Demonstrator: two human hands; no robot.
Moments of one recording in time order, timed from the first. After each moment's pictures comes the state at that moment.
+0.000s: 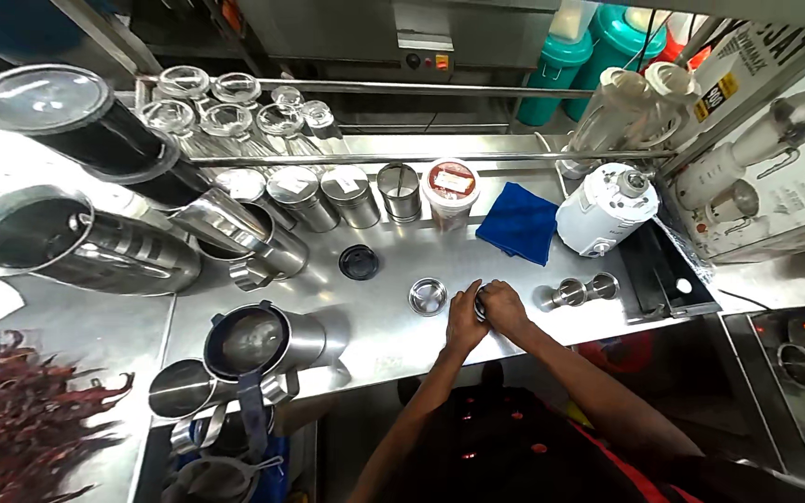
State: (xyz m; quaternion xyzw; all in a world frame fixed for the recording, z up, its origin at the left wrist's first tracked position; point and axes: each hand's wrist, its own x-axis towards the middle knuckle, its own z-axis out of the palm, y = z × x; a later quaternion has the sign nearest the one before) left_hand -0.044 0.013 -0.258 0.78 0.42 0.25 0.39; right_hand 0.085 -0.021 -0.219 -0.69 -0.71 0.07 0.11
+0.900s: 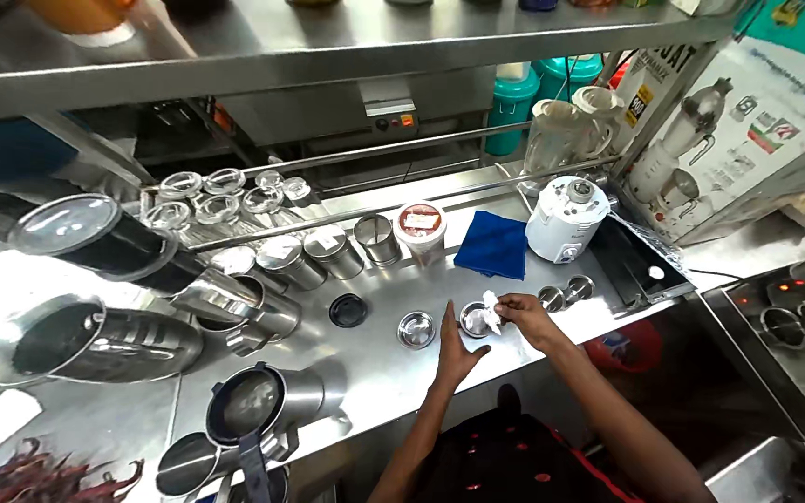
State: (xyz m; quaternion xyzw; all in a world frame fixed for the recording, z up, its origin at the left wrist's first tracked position) left_hand -0.058 0.003 -0.240 0.77 0.37 0.27 0.44; right_hand 0.130 -0.078 -0.141 -0.58 -0.30 0.49 0.58
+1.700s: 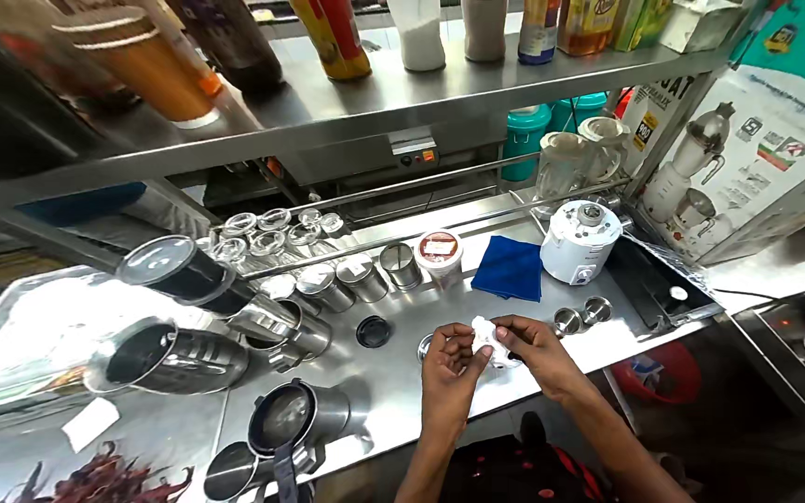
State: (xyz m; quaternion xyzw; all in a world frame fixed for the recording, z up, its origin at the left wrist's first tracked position) left_hand -0.089 -0.026 -0.039 0.54 0.32 0.41 0.66; right_hand 0.073 -0.095 -0.033 -0.53 -0.34 0.50 0.60
